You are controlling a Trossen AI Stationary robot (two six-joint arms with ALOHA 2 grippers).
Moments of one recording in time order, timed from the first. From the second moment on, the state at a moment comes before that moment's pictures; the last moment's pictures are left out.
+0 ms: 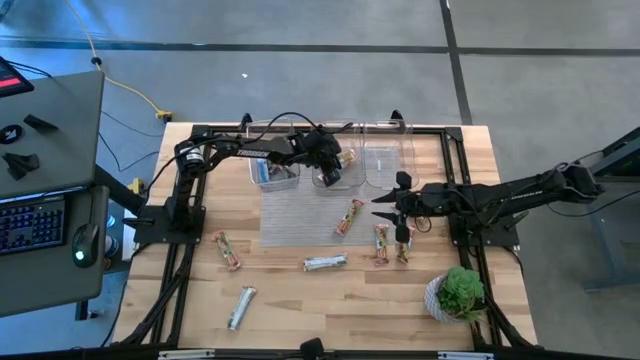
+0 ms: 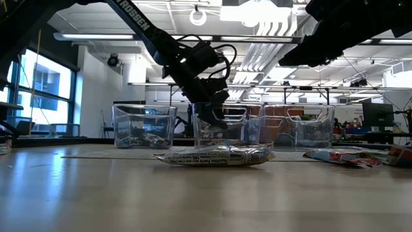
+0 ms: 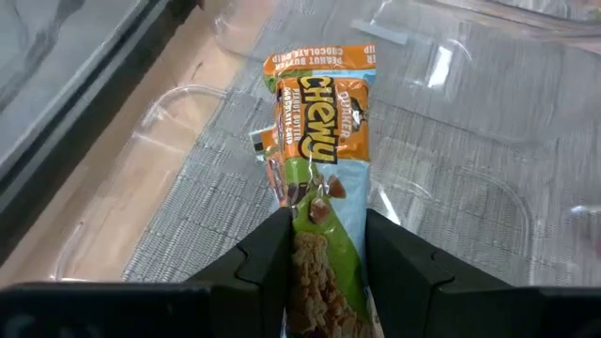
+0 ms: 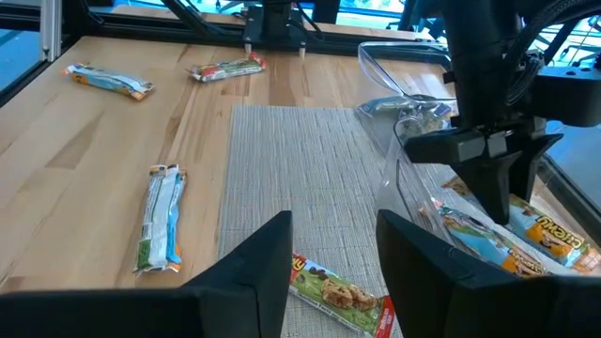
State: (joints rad) left arm 0.40 2.01 1.36 -0.11 -0.01 0.03; right arm 0.07 0.91 0.44 0.09 0.17 -0.02
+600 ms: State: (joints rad) left arm 0.41 2.01 1.36 -0.11 -0.02 0.03; right arm 0.07 0.91 0.44 0.09 0.17 -0.02
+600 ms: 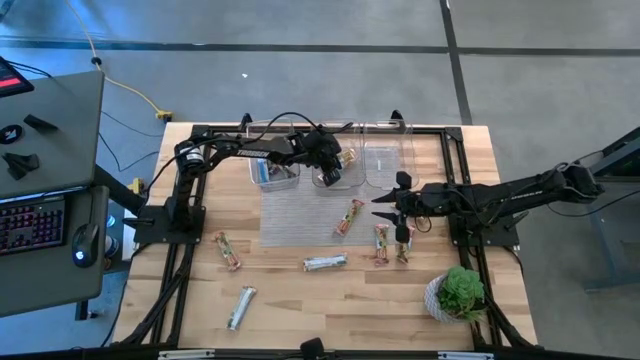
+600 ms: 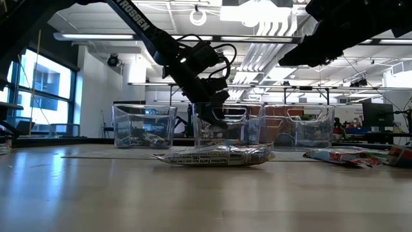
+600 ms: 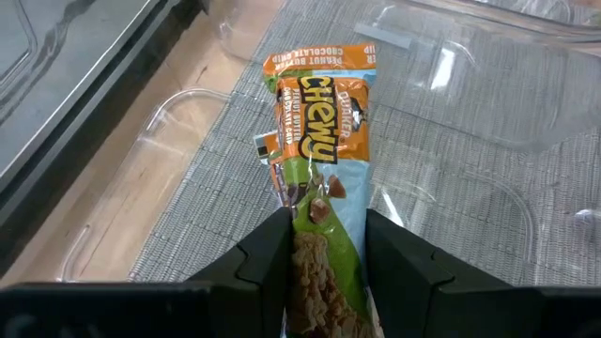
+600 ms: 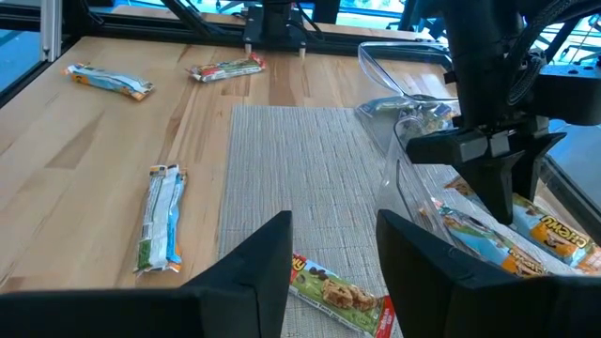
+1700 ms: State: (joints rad) left arm 0.41 1.90 1.73 -0.59 0.01 0.11; right arm 0.07 0.91 0.47 -0.18 0.20 0.07
